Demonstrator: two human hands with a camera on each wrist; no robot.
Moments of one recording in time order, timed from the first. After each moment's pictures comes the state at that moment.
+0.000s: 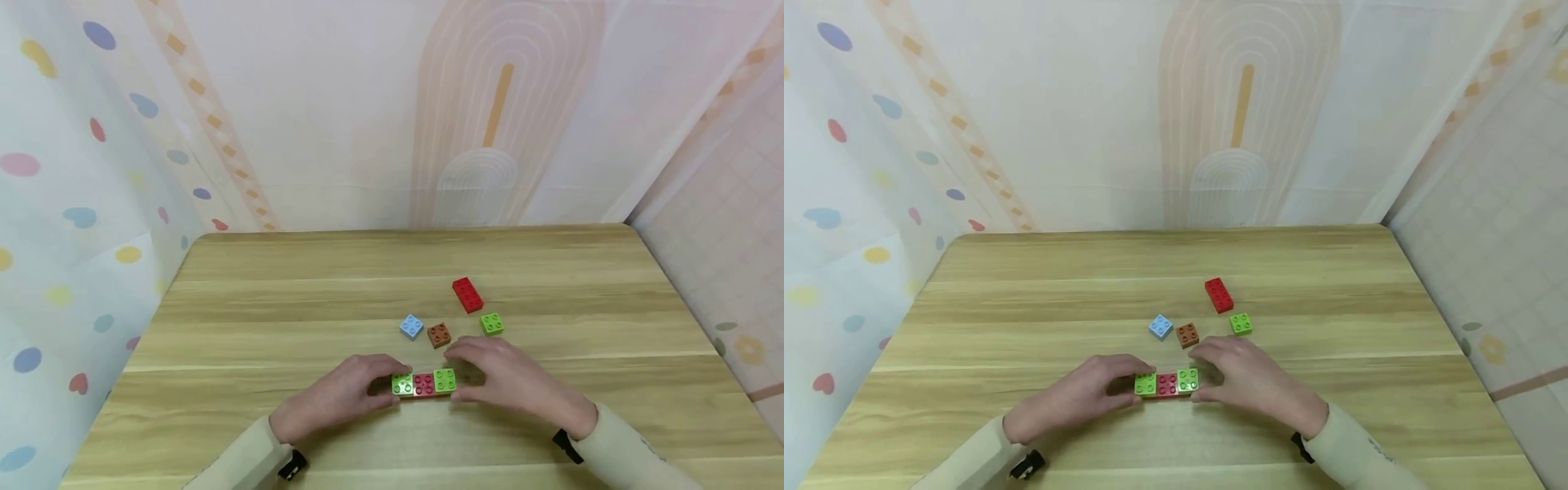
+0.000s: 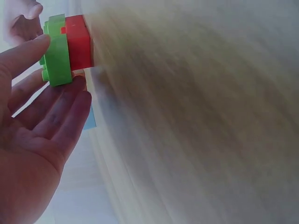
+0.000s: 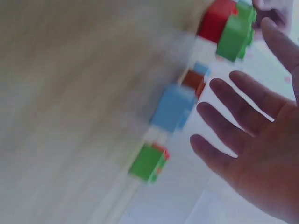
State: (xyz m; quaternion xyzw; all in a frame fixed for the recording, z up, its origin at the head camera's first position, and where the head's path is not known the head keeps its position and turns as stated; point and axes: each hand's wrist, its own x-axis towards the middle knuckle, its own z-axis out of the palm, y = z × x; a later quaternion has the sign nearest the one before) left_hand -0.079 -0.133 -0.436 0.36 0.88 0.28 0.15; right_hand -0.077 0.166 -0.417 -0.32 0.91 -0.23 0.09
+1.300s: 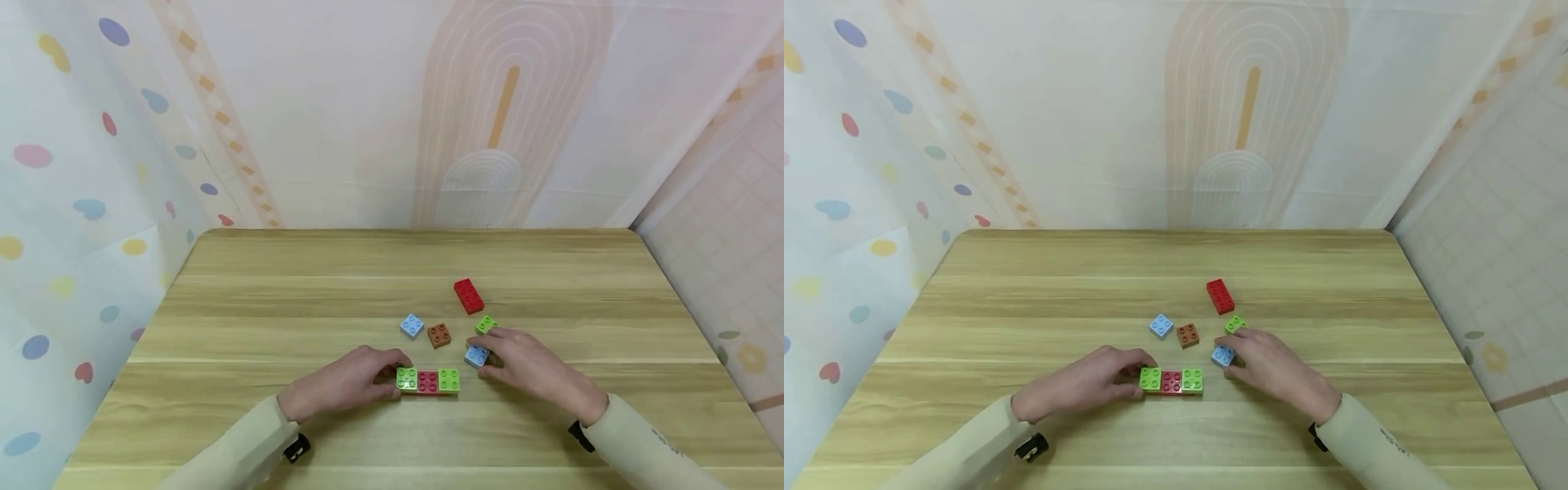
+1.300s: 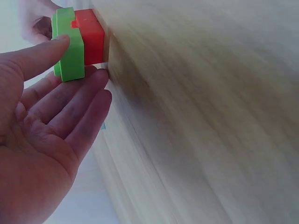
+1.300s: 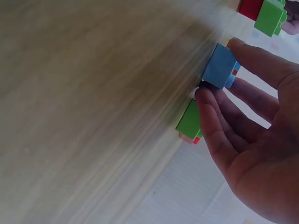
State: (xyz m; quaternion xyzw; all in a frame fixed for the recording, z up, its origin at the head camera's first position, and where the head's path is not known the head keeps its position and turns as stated) left_hand -0.092 -0.124 -0.423 0.34 0.86 0.30 0.22; right_hand -0.095 0.195 -0.423 -0.29 0.94 -0.18 0.08
